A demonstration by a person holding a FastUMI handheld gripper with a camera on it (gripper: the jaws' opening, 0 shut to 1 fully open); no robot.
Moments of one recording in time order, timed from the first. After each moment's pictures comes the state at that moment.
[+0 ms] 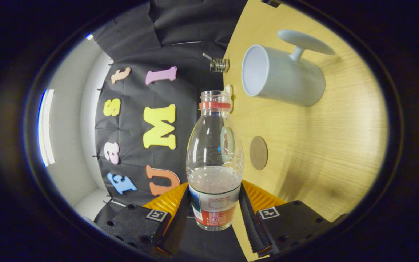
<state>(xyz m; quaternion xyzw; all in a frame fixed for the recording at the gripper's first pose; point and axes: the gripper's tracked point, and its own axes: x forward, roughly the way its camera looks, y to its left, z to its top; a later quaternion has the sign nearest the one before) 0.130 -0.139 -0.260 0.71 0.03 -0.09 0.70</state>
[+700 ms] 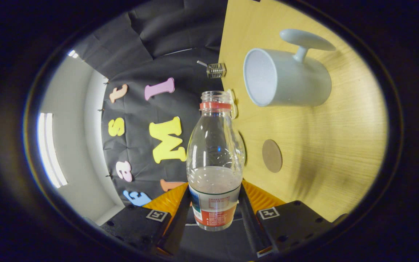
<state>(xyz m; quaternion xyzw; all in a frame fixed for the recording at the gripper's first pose) 0.141 -0.162 -0.238 0.76 -0.01 -0.08 0.65</state>
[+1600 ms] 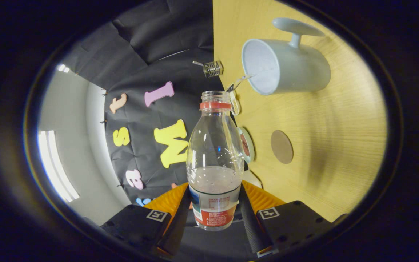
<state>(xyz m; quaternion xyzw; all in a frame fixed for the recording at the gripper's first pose) 0.145 -0.161 -0.220 0.79 -0.03 -0.07 0.60</state>
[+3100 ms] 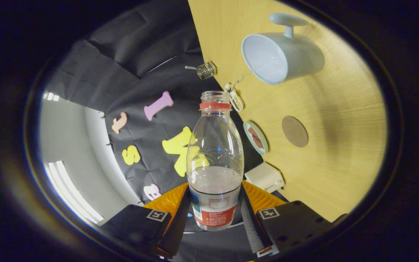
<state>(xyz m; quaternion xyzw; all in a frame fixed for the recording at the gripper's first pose) 0.150 -0.172 -0.178 0.85 -0.06 -0.06 0.51</state>
